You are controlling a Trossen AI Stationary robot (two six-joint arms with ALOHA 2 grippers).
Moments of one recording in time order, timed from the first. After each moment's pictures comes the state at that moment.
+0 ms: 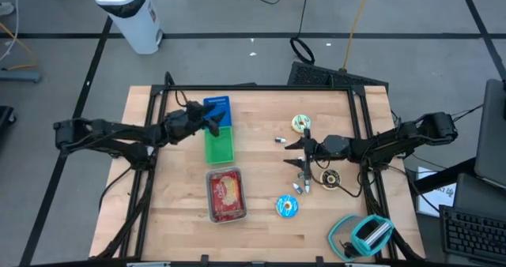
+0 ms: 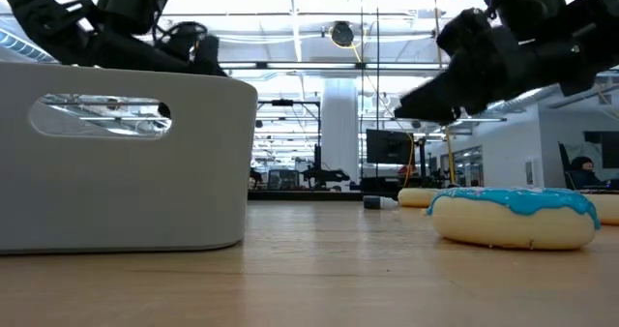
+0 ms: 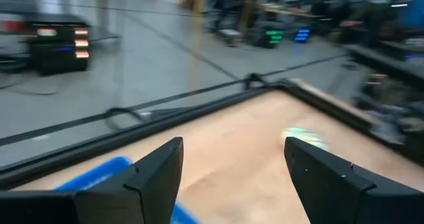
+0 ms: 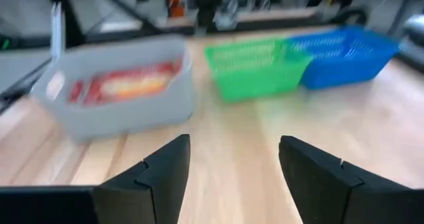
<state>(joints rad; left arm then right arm) 0.28 1.14 0.35 0.66 -0.36 -0.32 0.03 1.26 0.28 0.73 0.04 0.10</state>
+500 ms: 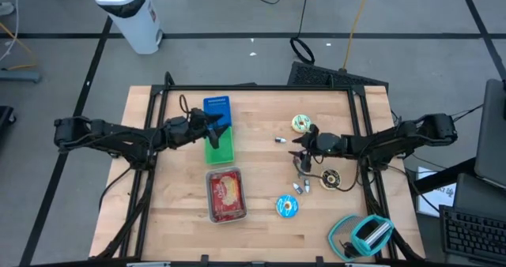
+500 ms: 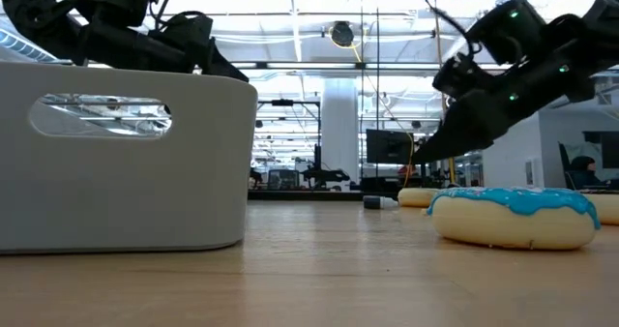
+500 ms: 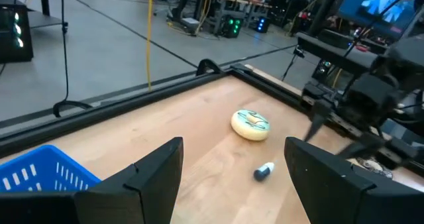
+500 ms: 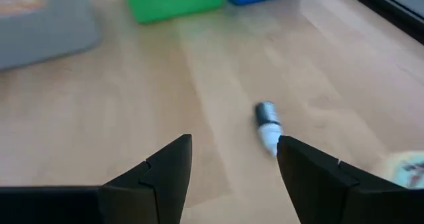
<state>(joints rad) 0.17 1.14 0.35 0.66 -0.31 -0.35 -0.07 1.27 0.28 0.47 0.18 0.11</state>
